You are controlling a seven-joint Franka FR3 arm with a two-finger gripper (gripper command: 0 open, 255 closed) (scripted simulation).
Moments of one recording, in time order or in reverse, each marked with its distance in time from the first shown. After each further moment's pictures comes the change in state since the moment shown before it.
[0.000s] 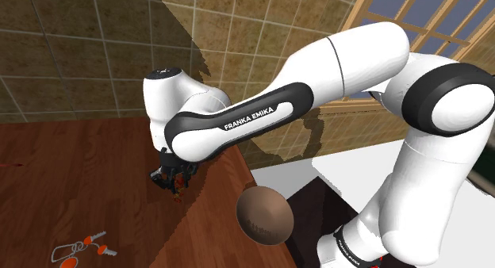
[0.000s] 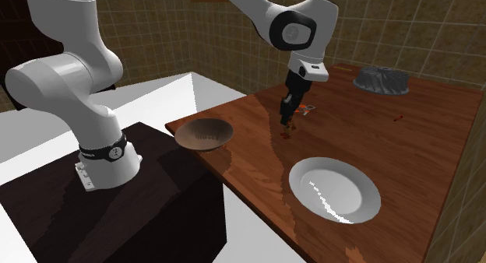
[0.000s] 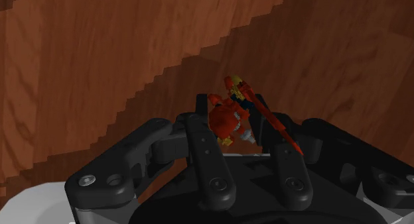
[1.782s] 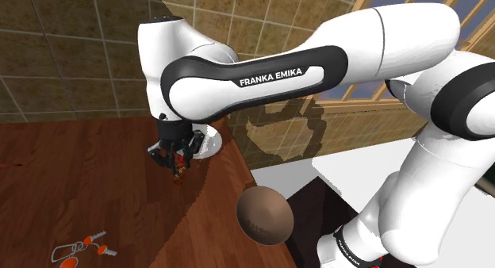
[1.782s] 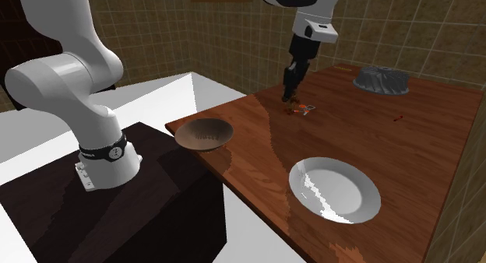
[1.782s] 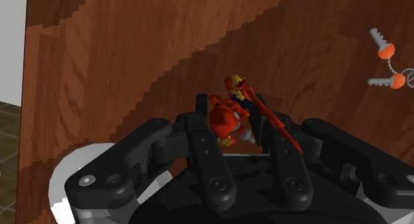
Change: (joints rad) arm -0.016 -0.105 0.020 0.115 0.053 -0.210 -0.025
